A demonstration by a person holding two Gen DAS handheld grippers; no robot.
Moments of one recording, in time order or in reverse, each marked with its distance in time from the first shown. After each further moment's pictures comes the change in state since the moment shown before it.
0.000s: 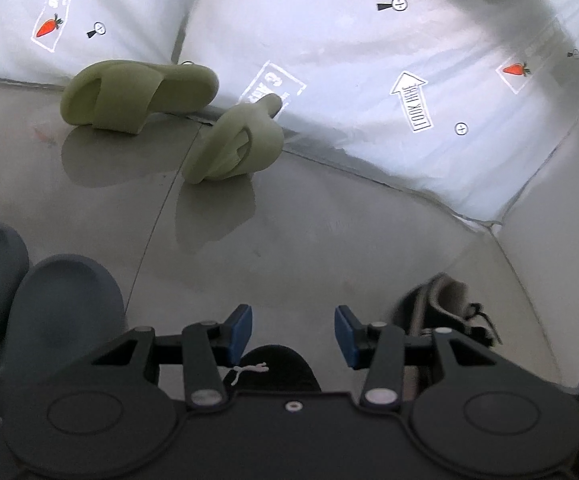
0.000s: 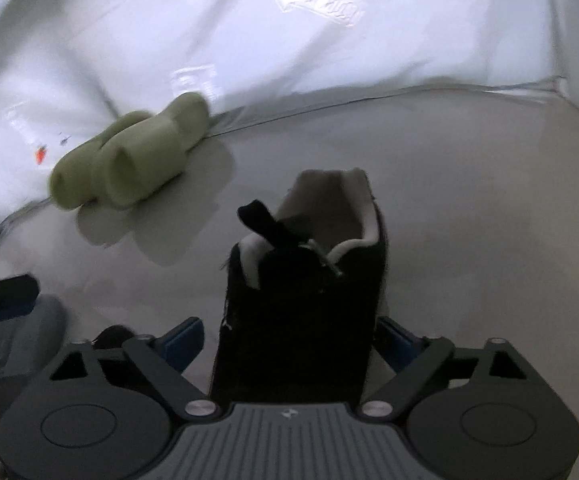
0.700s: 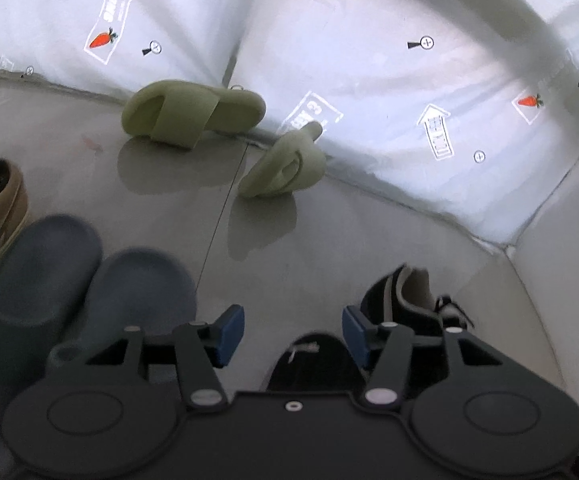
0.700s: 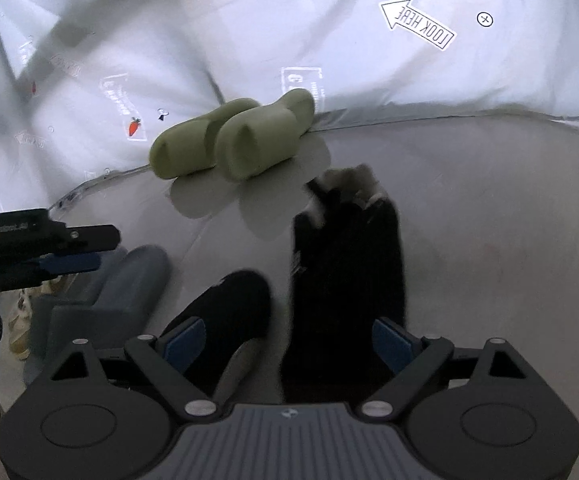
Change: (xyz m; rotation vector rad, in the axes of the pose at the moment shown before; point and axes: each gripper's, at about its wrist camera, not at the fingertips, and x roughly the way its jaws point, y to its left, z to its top) left arm -0.056 0.030 -0.022 -0.053 -0.038 0.064; right arm -0.060 0.066 -0.045 -0.075 -0.049 0.133
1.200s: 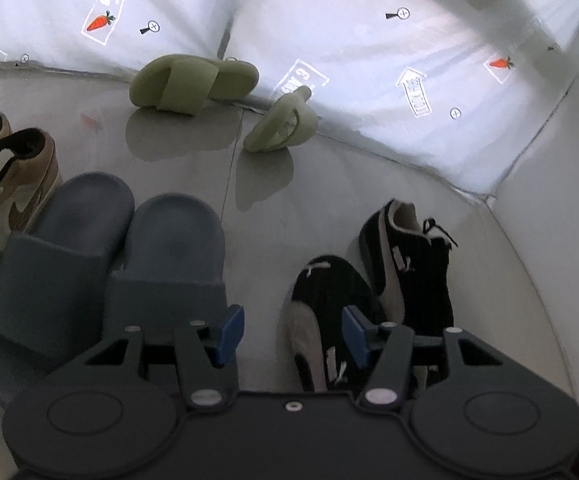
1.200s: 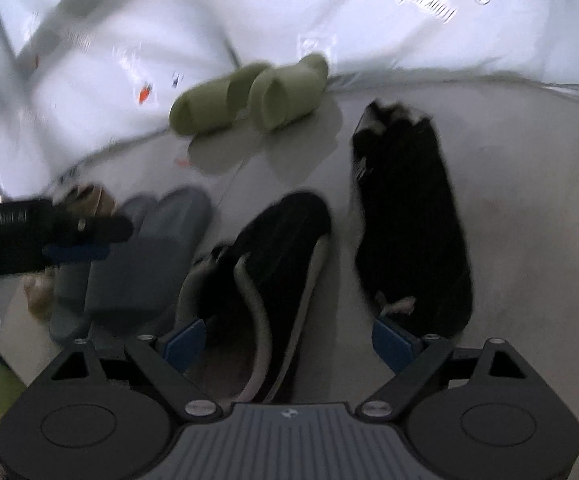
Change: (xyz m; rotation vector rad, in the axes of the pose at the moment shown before) left arm -0.050 0.025 -0.036 0.071 0.095 -0.047; right arm -0.012 0.069 -0.055 -0.009 0.127 -0.059
